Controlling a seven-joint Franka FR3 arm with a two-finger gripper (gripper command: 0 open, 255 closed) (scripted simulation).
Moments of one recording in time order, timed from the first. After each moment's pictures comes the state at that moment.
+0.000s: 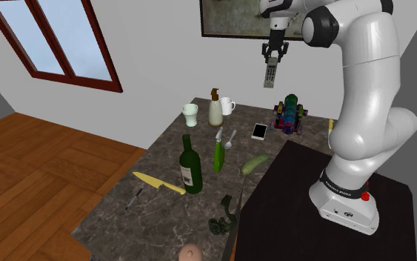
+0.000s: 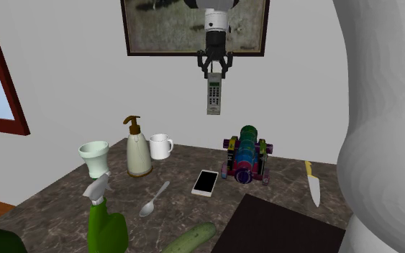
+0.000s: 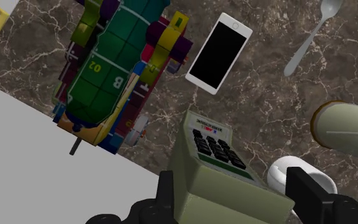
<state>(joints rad) -0.50 0.50 -0.39 -1.28 0.21 1.65 -0.15</state>
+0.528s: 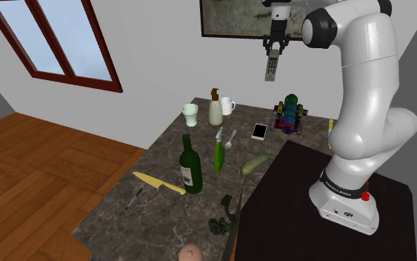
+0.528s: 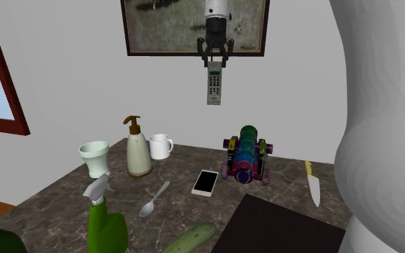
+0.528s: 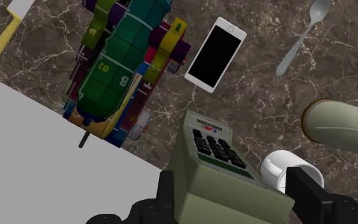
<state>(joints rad) -0.52 0.52 -0.39 -1.13 0.21 1.53 -0.15</state>
